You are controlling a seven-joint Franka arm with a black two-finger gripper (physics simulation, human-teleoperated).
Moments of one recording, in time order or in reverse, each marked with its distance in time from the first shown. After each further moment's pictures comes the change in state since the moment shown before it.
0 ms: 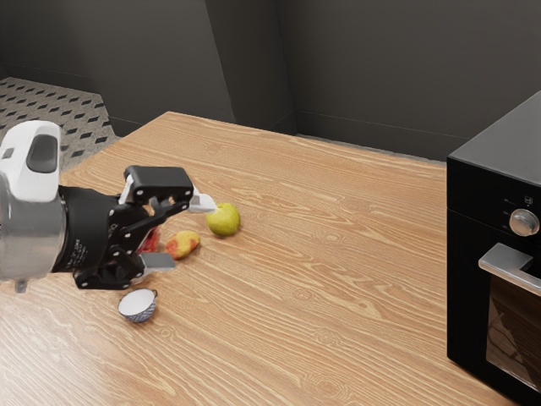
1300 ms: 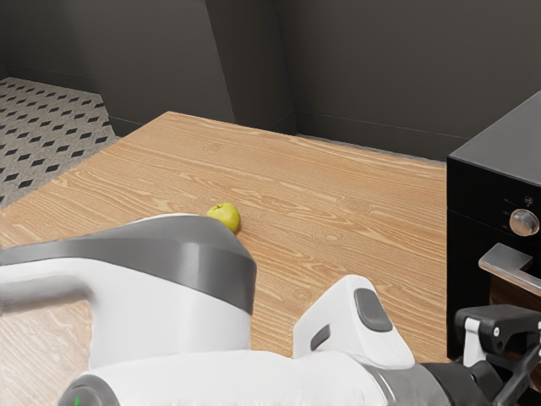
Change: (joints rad) arm -0.346 0.650 -0.191 0.399 0.379 0.123 -1.376
